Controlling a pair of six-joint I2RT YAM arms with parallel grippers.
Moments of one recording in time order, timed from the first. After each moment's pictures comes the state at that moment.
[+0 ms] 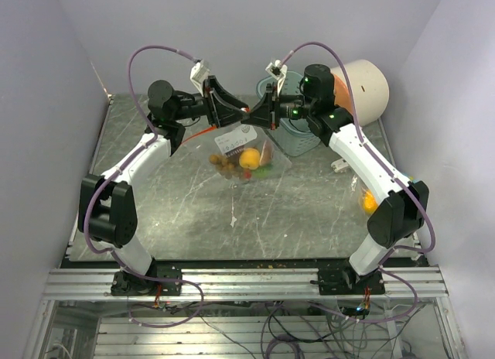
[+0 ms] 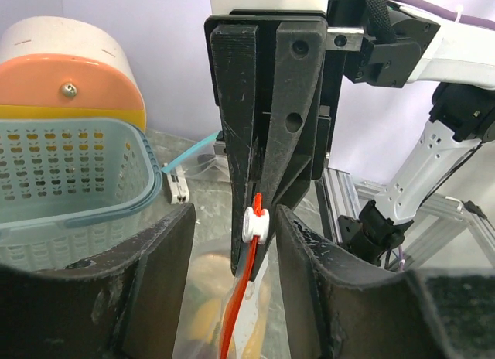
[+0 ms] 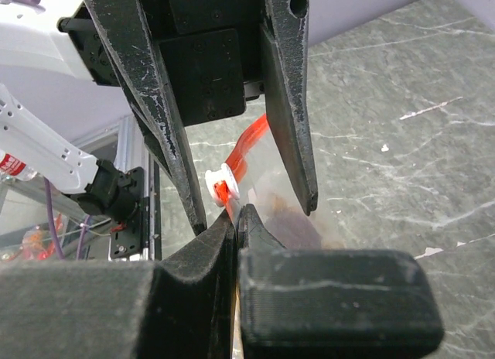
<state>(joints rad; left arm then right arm) -0.32 1.65 1.31 0.74 1.13 -0.63 0.46 1.67 1.63 -0.17 -0.95 0.14</state>
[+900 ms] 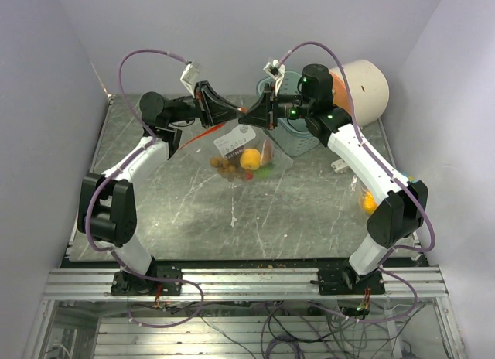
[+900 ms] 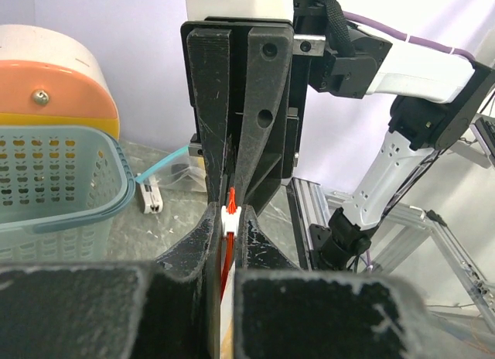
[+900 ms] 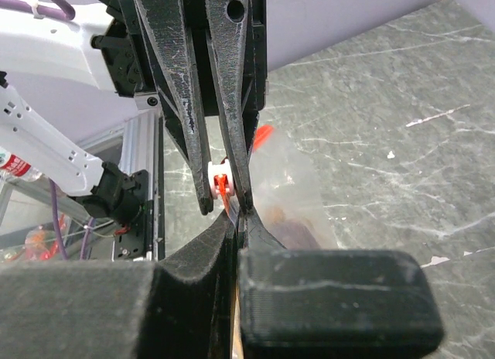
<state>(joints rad) -0.28 1.66 1.24 1.03 1.17 -0.90 0.47 1.68 1.64 -0.15 -0.95 0.16</state>
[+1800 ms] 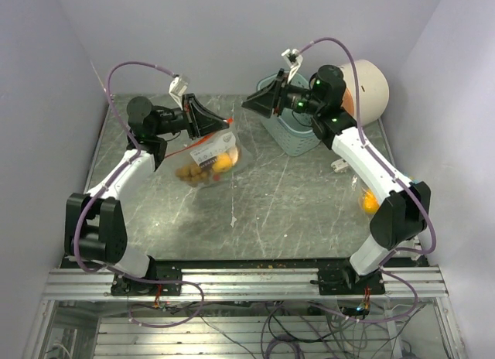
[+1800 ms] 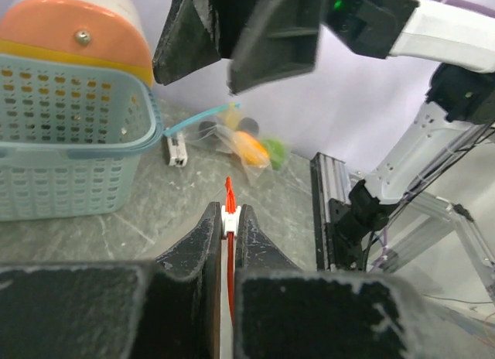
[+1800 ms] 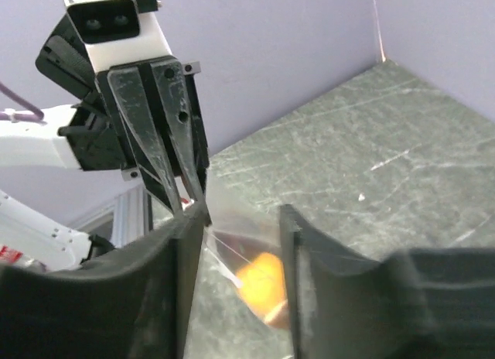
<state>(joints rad) -0.19 1.51 1.07 0.86 1.20 -0.75 0.41 1.65 1.55 0.16 -0.86 0.42</state>
